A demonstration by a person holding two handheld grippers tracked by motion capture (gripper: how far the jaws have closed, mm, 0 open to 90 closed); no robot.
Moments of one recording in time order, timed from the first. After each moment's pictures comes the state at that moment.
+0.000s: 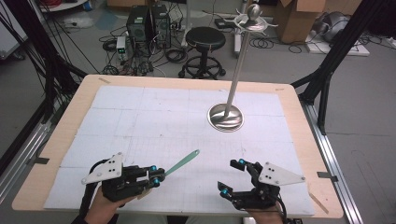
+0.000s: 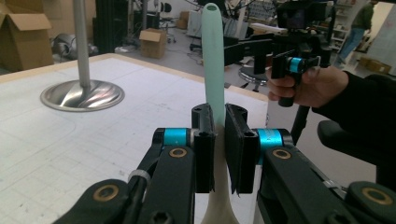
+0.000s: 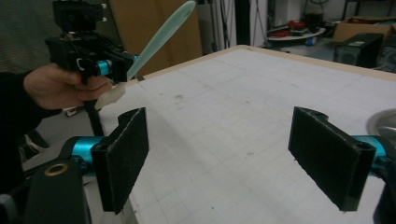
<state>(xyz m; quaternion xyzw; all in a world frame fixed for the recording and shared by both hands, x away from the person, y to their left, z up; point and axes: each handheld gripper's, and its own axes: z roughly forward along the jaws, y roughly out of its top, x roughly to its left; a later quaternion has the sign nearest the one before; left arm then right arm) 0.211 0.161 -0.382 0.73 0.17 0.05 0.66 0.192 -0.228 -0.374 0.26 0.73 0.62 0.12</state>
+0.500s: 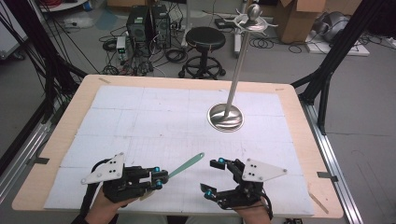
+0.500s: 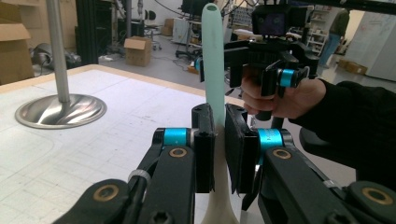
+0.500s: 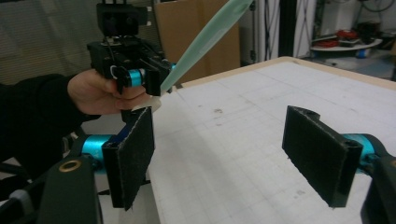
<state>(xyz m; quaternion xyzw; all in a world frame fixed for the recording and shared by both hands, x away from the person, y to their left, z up) 0.209 0.154 -0.374 0.72 0.14 0.03 0.68 0.201 -0.192 -0.368 0.20 0.74 0.64 0.07</state>
